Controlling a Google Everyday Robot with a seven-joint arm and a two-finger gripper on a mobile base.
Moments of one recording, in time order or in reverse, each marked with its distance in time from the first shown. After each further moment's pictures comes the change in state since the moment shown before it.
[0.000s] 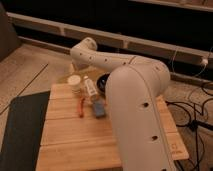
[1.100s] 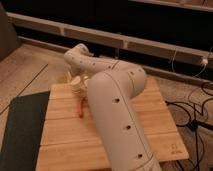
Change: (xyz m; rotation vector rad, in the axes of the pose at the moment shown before) arm 0.025 0.016 0.073 0.000 0.173 -0.014
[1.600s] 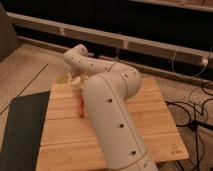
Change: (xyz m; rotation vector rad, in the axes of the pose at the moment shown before) arm 0.003 -0.005 0.016 0.002 0.047 0.015
